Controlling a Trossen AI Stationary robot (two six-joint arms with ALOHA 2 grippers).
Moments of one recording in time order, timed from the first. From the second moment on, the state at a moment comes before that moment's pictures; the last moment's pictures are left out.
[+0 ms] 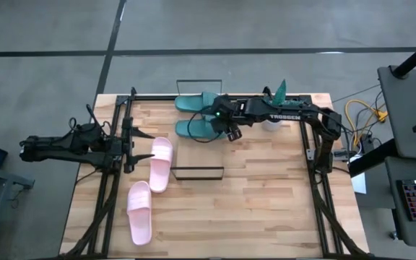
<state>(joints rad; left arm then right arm) -0.04 0.38 0.47 -0.11 -0.01 0.50 -0.26 1.86 1.56 -0.76 0.31 -0.80</state>
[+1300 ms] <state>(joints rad) -0.03 0.38 0.43 -0.09 -0.02 0.51 -0.25 1.86 1.33 -0.47 -0.25 -0.85</state>
